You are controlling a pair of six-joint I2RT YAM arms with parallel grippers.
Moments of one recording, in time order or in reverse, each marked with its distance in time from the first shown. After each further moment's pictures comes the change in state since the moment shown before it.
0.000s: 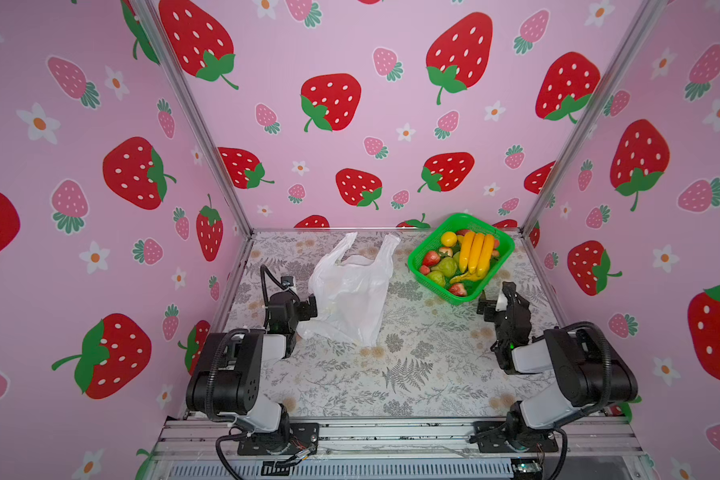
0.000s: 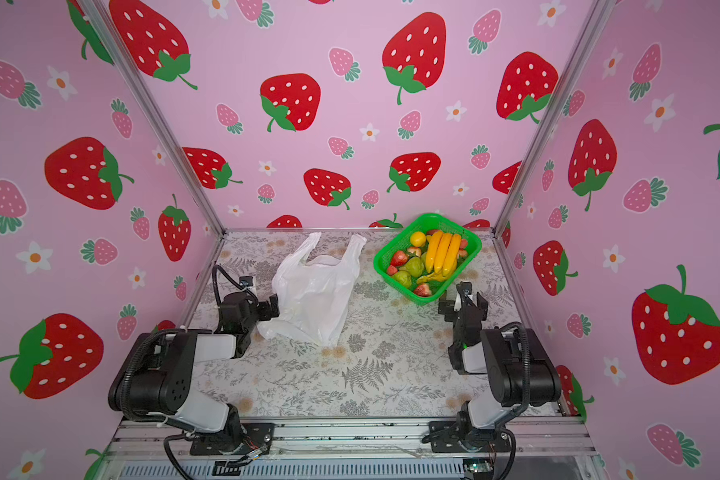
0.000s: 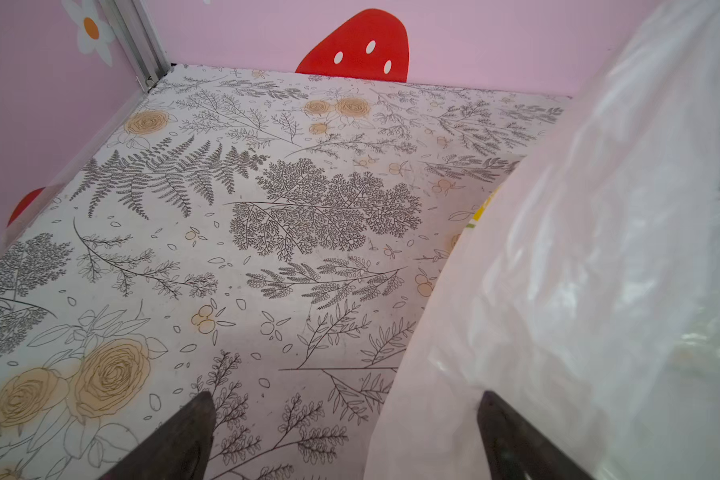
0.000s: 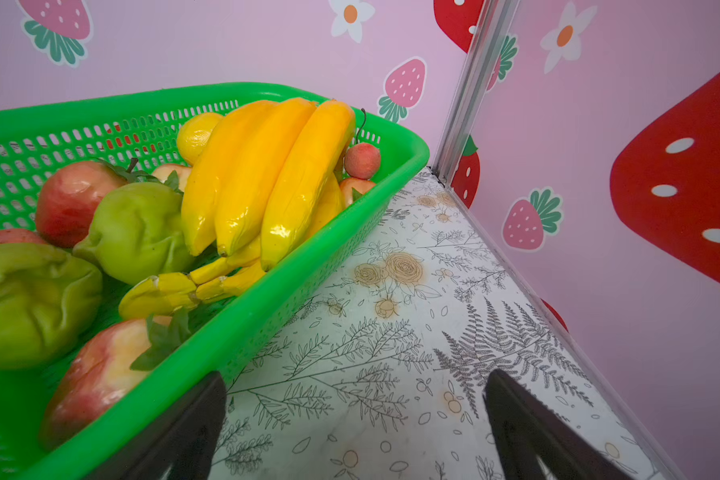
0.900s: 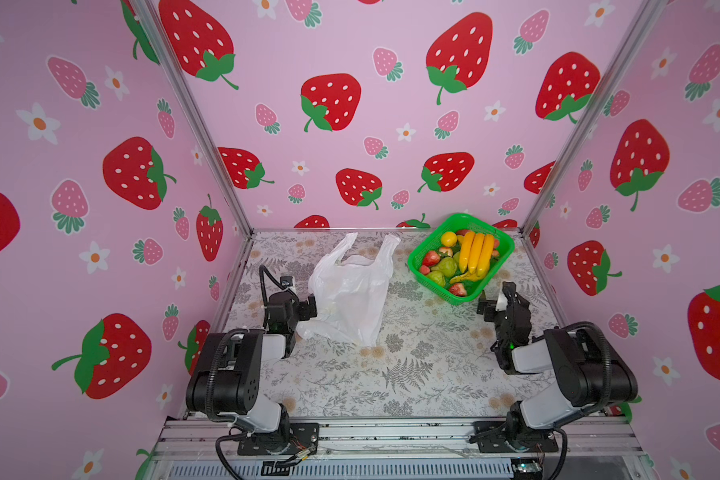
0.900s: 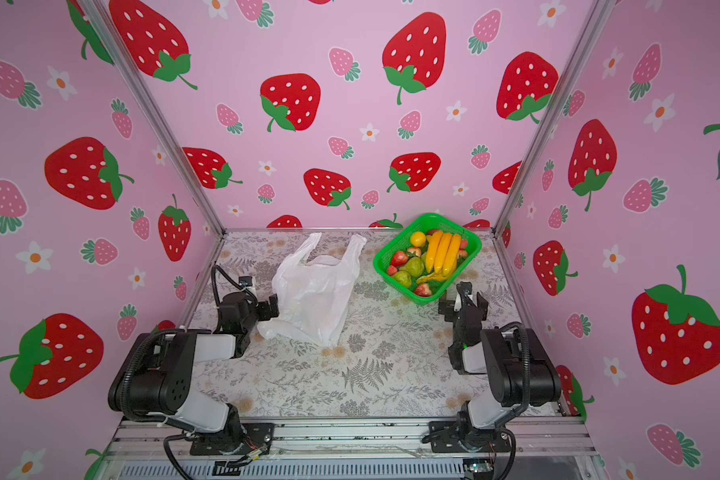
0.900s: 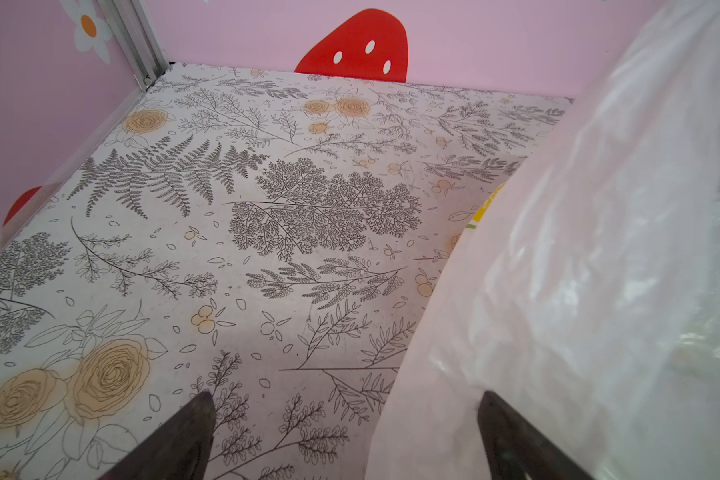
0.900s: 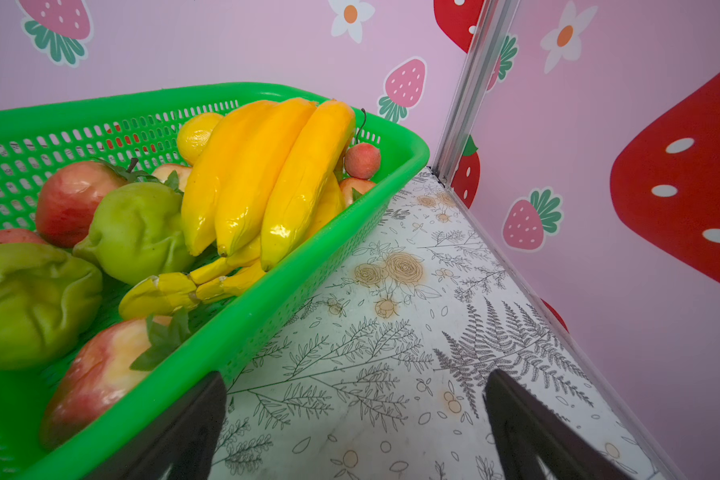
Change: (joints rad) left arm 0.011 -0.001 0.000 0.000 0.011 -0.005; right arm 0.000 0.000 0.000 0.000 -0.001 0.000
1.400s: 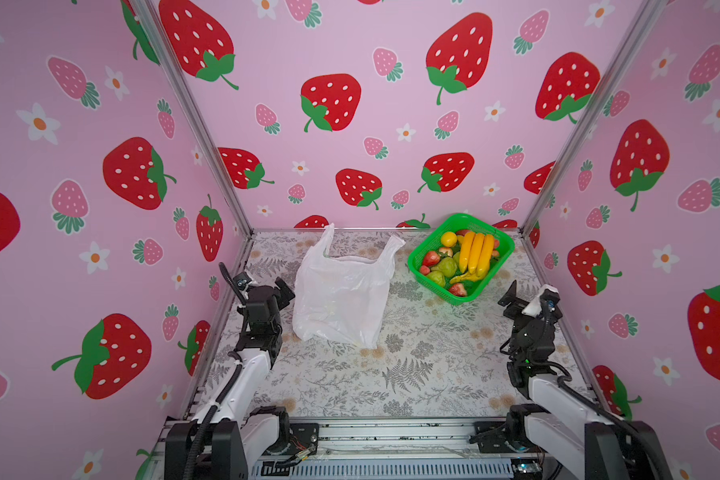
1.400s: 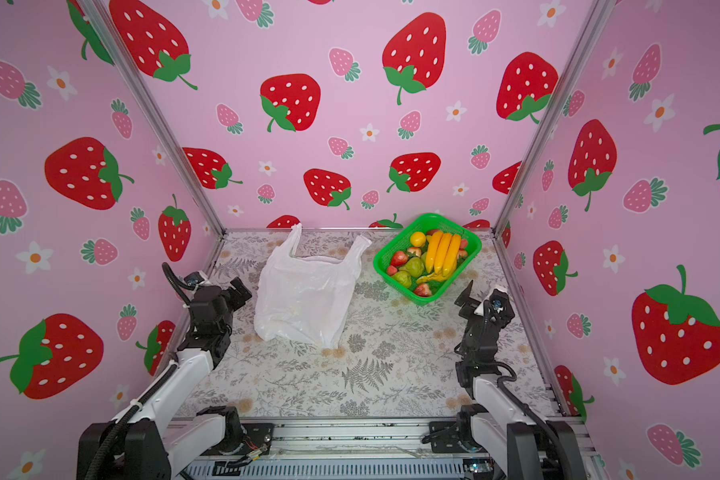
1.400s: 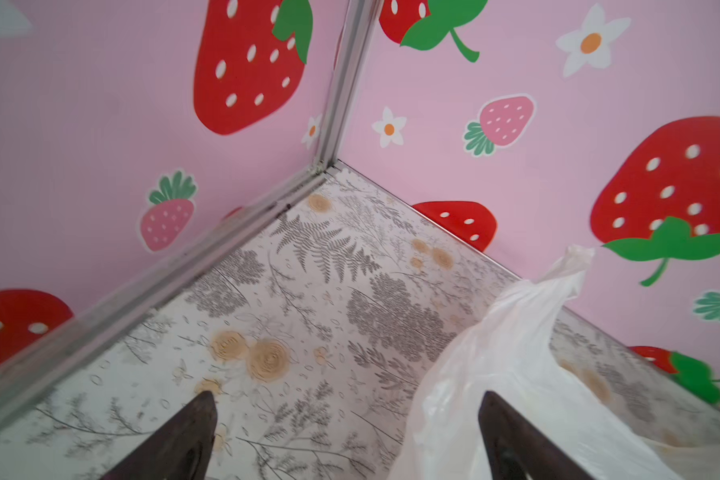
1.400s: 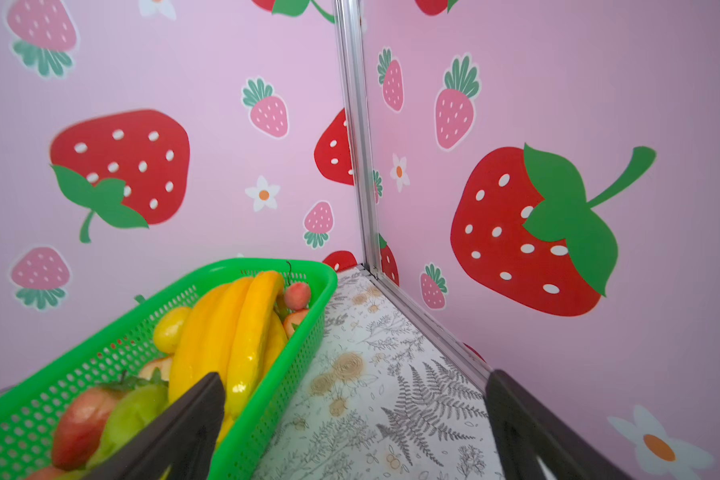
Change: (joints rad) left arm 0.023 -0.497 0.088 -0.476 -0.262 -0.454; right arm 0.031 -0.625 -0.073 -0.256 0.245 0.216
